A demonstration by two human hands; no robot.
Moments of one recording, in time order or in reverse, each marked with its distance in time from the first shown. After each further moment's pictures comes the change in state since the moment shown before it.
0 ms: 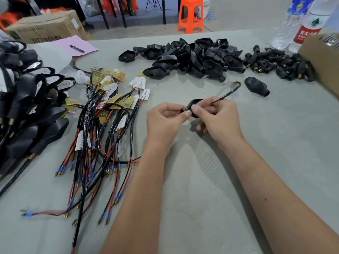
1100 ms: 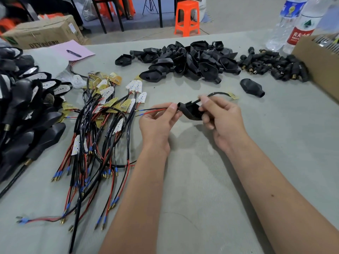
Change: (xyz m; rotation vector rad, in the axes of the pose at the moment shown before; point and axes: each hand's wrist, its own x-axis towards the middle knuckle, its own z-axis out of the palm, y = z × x) left_hand 0.000 0.007 0.008 -0.410 0.115 -0.131; right_hand 0.005 -0.013 -0.012 0.377 0.049 0.167
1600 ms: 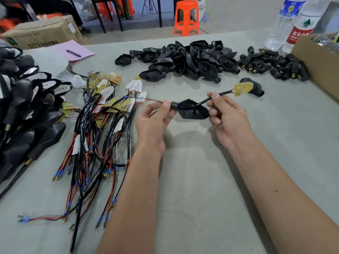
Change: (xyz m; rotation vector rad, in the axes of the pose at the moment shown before) left_hand 0.004 0.009 -0.009 -0.035 -0.019 -0.012; right_hand 0.006 0.001 -0.011 0.209 0.025 0.028
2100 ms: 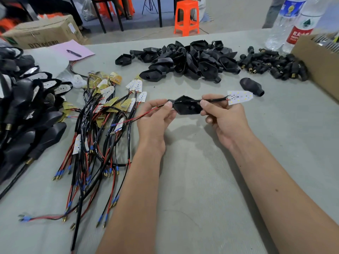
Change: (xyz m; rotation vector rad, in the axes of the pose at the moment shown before) left_hand -0.004 0.003 0.002 0.054 0.003 0.016; right_hand 0.001 0.004 0.000 -0.200 -0.039 -0.099
